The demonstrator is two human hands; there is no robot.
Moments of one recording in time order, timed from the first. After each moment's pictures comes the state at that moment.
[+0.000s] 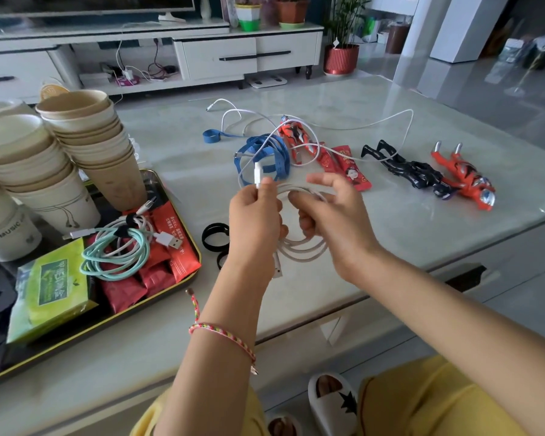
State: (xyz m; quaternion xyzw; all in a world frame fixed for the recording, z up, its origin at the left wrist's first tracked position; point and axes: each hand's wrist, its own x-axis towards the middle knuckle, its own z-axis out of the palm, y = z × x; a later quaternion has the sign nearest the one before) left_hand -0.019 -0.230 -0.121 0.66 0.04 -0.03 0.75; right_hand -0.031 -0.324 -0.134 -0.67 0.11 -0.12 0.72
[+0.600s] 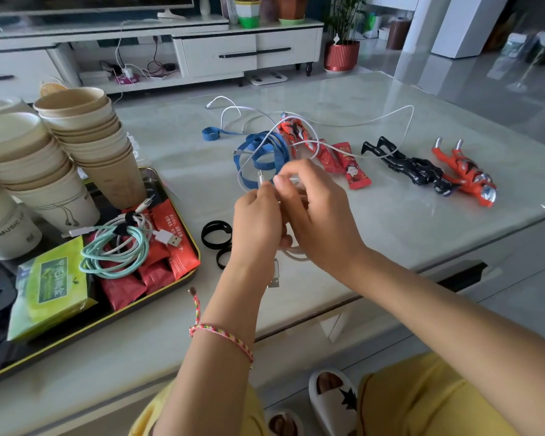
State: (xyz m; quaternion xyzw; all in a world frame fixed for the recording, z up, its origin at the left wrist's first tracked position) left_hand -0.019 -0.232 -0.125 0.68 0.06 -0.06 0.73; right_hand -0.034 -0.314 -0.134 -0.86 -0.09 -0.30 0.41
